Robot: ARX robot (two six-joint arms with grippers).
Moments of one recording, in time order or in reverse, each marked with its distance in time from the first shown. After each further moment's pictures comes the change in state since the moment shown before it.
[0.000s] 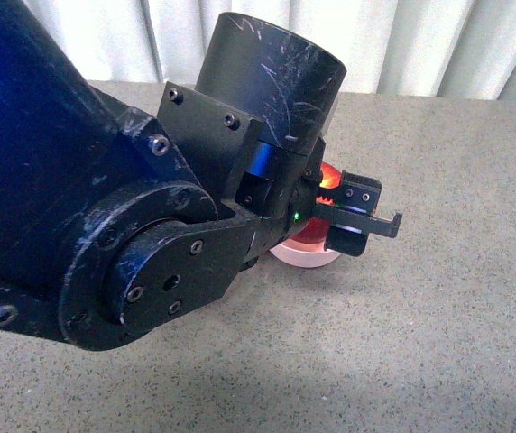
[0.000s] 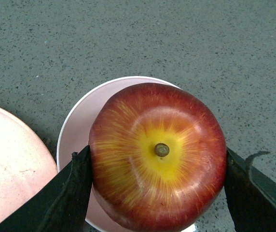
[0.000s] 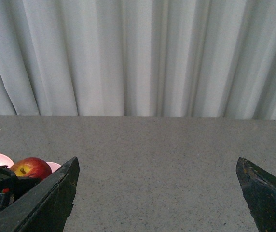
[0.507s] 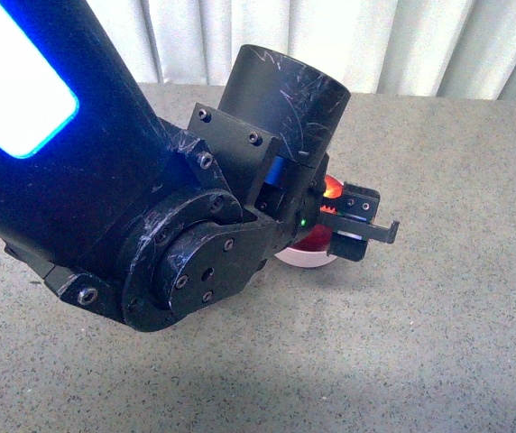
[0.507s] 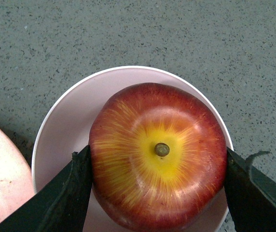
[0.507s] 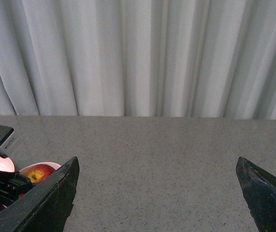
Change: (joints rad) left arm 0.000 0.086 0.077 -0.023 0.021 0.006; right arm 0.000 0.000 0.000 0.000 0.000 0.000
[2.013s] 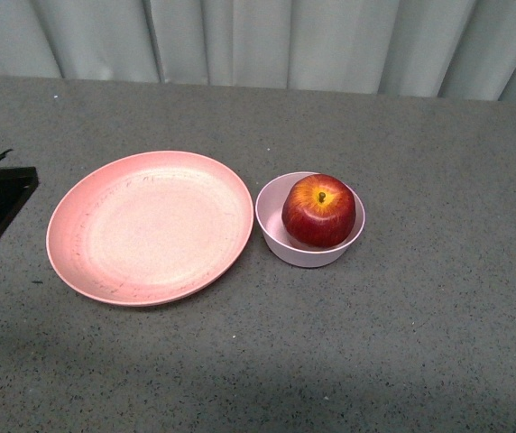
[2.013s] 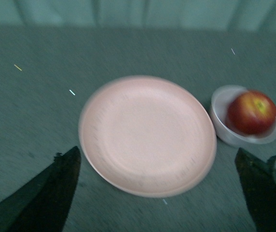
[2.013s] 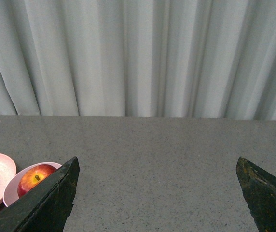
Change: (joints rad) left arm 0.393 -1.196 -0.922 0.051 0.000 0.110; right arm 0.000 0.000 0.000 0.000 0.000 0.000
